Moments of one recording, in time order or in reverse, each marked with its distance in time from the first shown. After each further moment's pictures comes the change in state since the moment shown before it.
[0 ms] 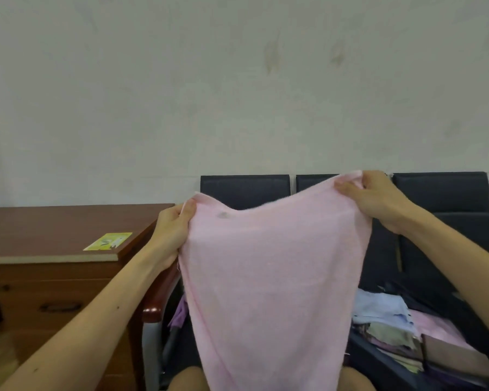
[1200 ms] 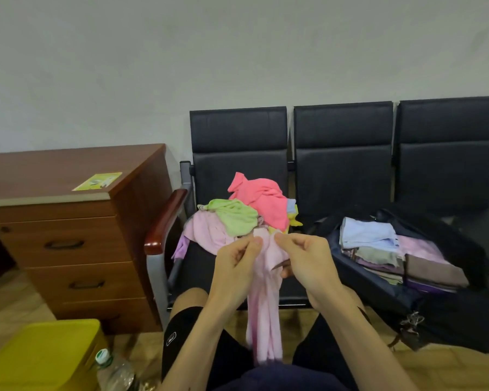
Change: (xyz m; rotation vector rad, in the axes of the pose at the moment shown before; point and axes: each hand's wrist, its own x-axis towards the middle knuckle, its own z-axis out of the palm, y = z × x) left_hand -0.160 -0.114 0.084 -0.041 -0.193 0.037; right_hand -0.162 0.079 0.157 0.422 -0.012 0.375
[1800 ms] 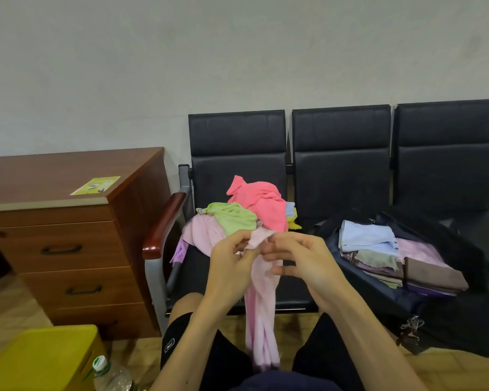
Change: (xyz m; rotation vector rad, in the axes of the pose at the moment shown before) left_hand 0.017 0.003 -0.005 0.152 -0.006 0.159; right_hand 0.002 -0.015 -0.006 0.114 -0.179 0.073
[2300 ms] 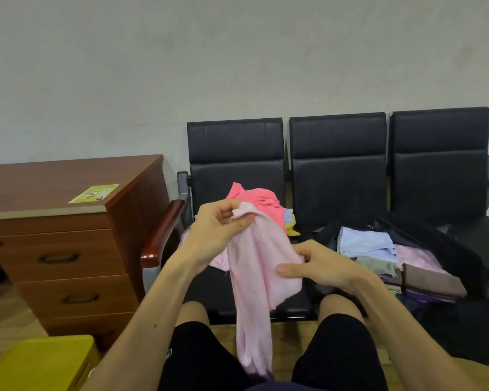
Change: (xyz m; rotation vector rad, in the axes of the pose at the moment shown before) left_hand 0.058 0.035 -0.037 -0.115 -0.202 -0.032; right_hand 0.034 0.000 -0.053 -0.513 -0.466 -0.016
